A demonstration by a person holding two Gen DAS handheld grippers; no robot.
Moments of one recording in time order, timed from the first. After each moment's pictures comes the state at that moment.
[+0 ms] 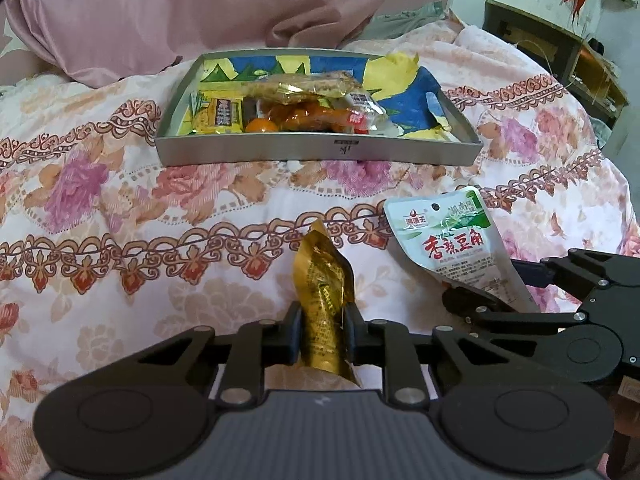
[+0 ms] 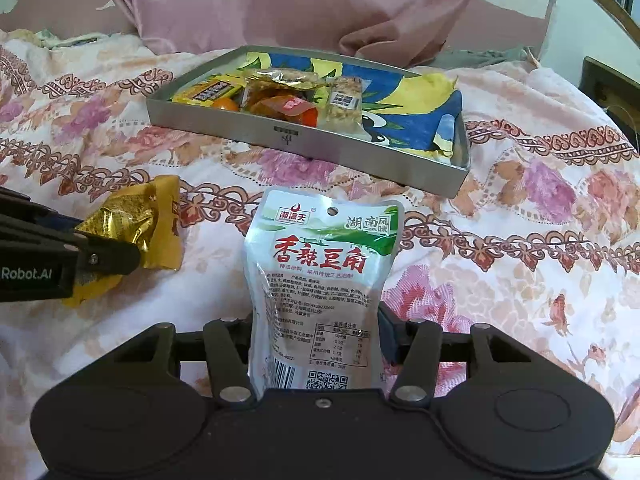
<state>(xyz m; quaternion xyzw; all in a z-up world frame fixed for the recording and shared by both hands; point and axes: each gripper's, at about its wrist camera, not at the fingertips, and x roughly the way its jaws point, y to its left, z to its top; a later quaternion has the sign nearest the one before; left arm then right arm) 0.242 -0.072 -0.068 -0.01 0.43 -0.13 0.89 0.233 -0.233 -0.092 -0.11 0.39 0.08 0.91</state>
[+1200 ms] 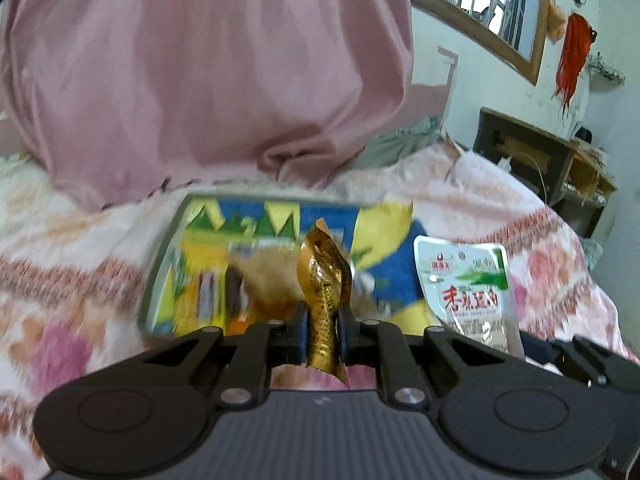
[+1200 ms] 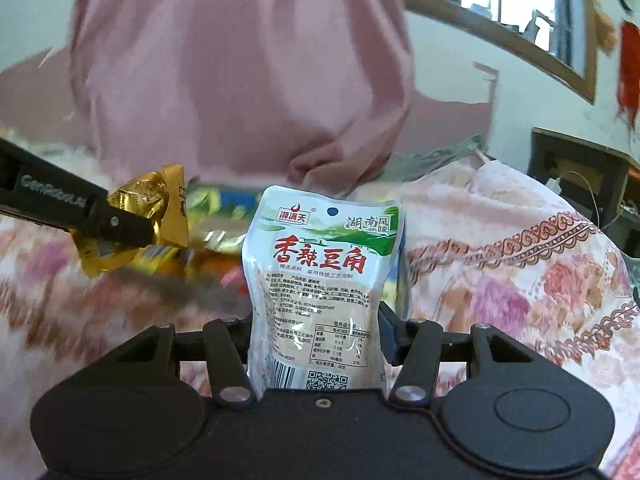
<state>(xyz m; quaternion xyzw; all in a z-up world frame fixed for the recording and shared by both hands) 0.332 -0.085 0.015 -0.06 0.29 -0.13 0.95 0.274 -0.258 -0.034 -0.06 0.22 0.03 0.97</state>
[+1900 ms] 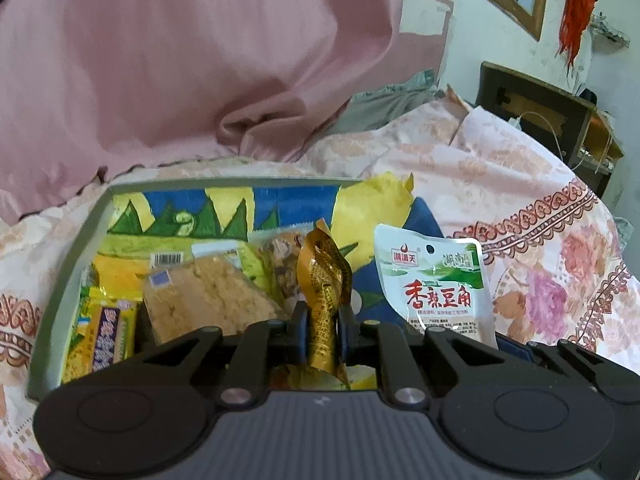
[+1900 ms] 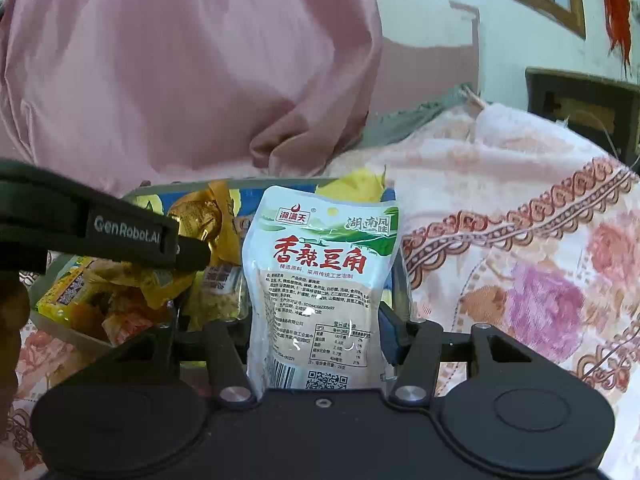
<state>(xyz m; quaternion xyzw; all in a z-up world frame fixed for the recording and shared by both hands) 0.432 -0.152 -0.036 -0.03 0.34 -0.15 0.93 0.383 -0.292 -0.071 0.01 0.26 0.02 0.96</state>
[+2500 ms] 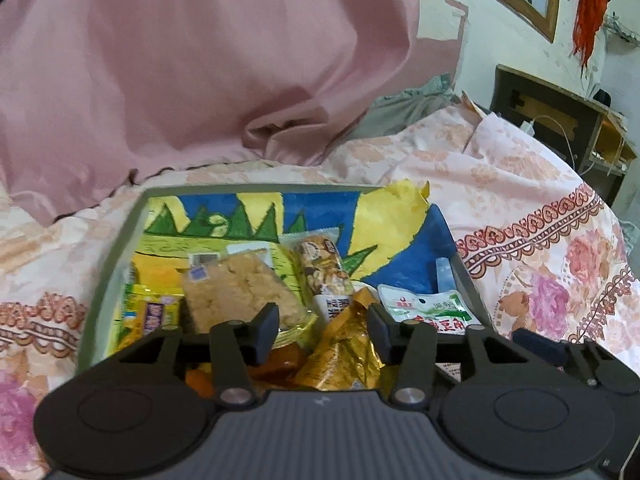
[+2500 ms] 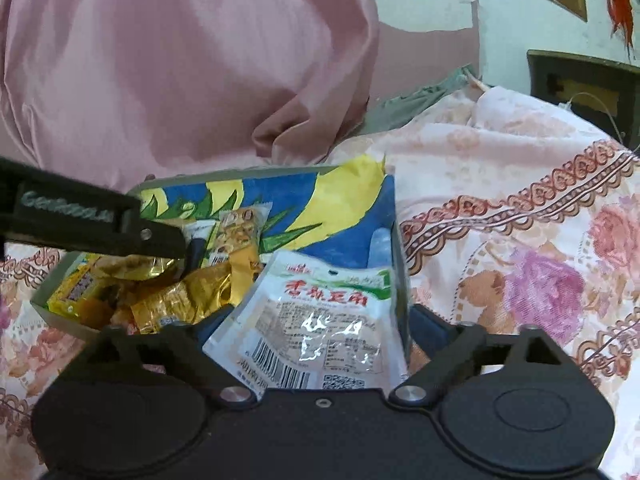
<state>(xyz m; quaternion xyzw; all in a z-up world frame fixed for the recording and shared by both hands) 0.410 -0.134 -0.008 -0.02 0.34 -0.12 0.93 0.377 -0.294 -0.063 0.02 0.28 0.02 0.96</state>
